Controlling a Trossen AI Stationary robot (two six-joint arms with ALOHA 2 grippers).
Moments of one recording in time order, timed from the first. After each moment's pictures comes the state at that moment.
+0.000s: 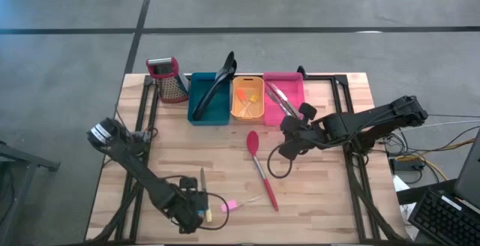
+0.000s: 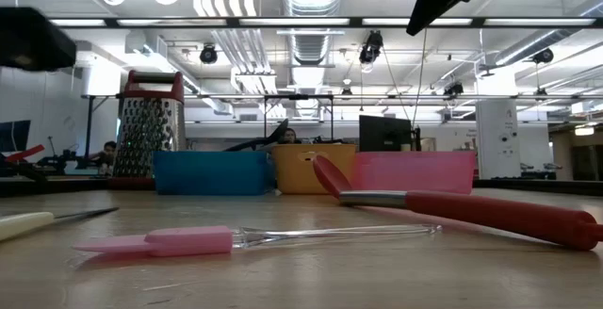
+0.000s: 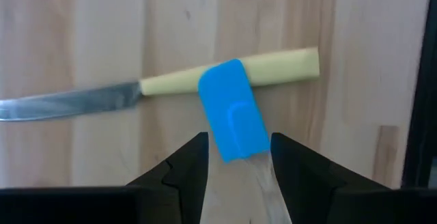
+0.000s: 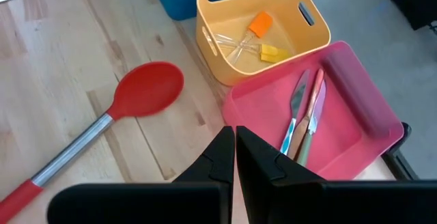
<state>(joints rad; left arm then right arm) -0.77 1.71 1.16 -0.72 -0.14 -0.83 0.26 1.40 1.30 -1.04 0.63 0.56</state>
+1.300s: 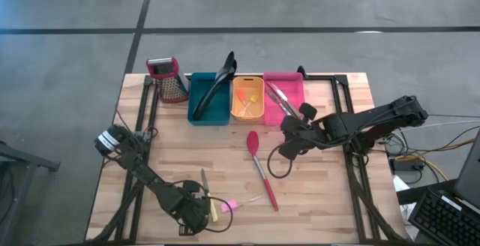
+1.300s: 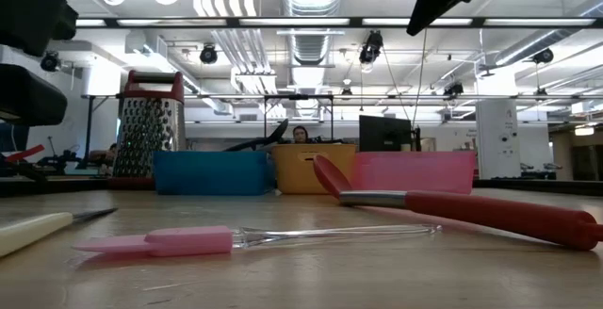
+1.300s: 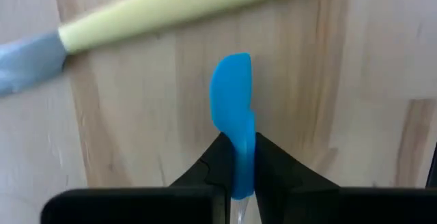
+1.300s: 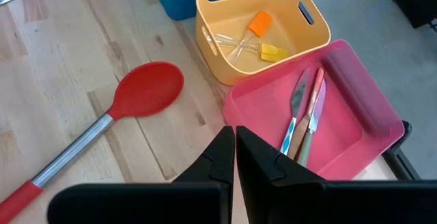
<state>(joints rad) -0.76 1.84 1.14 -0.68 0.03 -0.77 0.26 1.40 1.30 -1.04 0.63 0.57</state>
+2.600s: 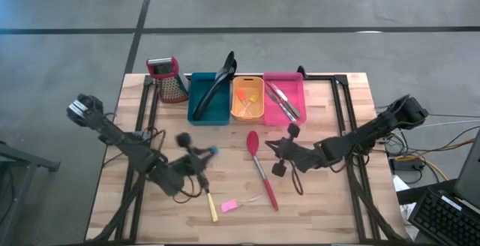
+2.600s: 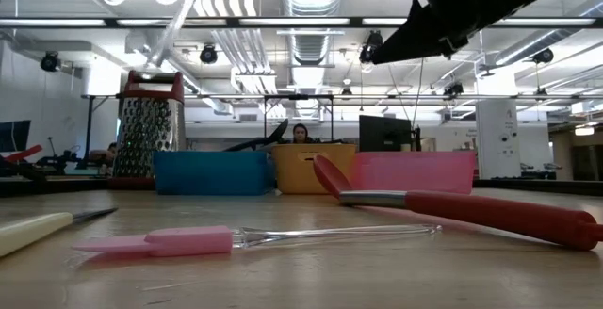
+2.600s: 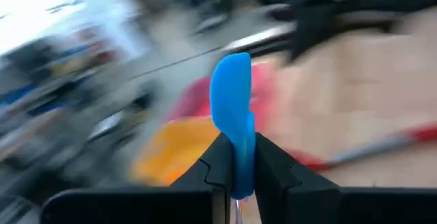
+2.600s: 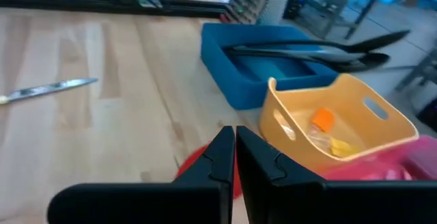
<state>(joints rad) -0.64 1.28 0.87 -0.12 -1.18 -0.05 0.39 1.40 0.69 0.18 0.80 0.20</state>
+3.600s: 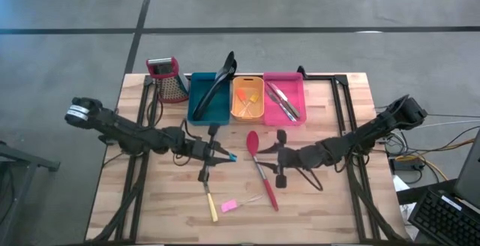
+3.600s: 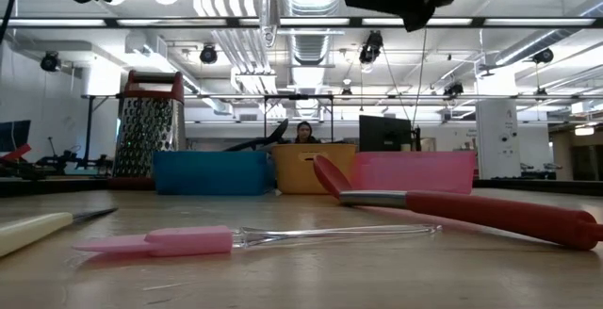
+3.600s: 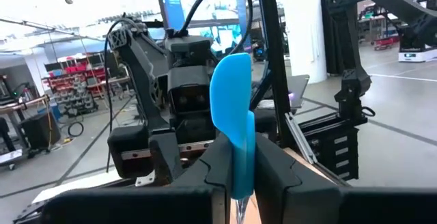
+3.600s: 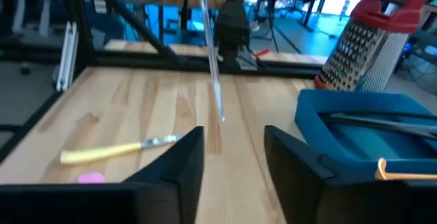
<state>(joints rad) -0.24 1.29 0.63 0.84 0.01 0.19 0.39 1.42 0.71 0.46 0.46 0.05</state>
